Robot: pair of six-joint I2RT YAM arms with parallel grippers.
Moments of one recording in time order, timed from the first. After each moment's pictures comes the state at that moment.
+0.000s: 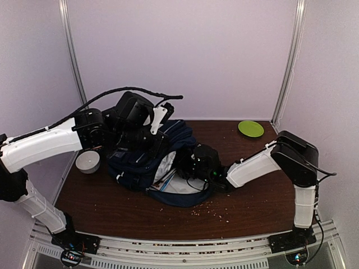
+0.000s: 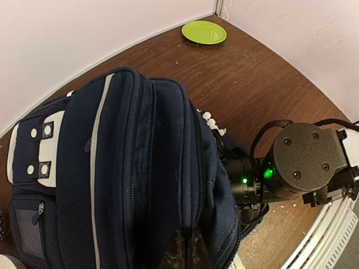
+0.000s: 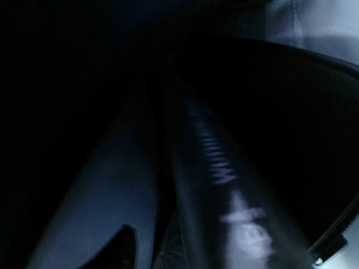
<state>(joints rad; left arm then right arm) -1.05 1.47 1.44 -0.64 -0.21 -0.26 0.96 2.01 1.04 0.76 0.12 1.47</state>
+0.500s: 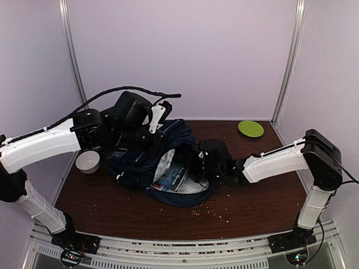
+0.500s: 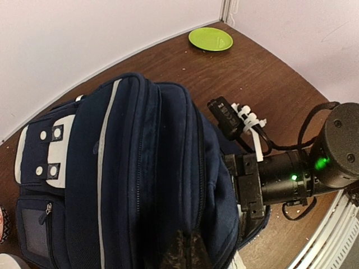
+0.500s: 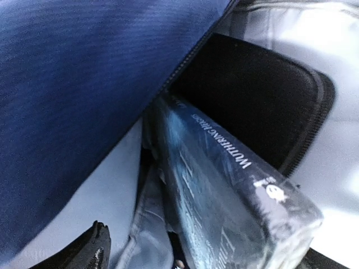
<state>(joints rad) -1.05 1.46 1.43 -0.62 -0.25 -0.26 0.96 1.78 0.98 0.43 0.07 1.33</state>
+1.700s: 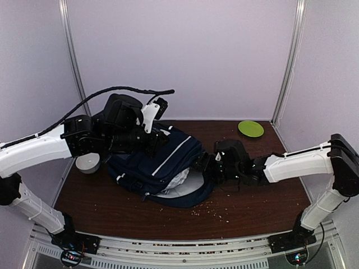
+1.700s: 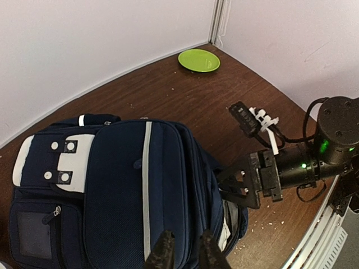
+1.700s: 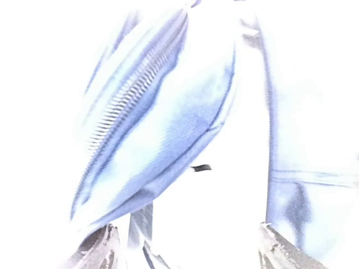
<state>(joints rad) -1.07 1.38 1.34 -0.49 -0.25 -0.27 0.91 1.56 0.83 0.18 0.05 1.15</state>
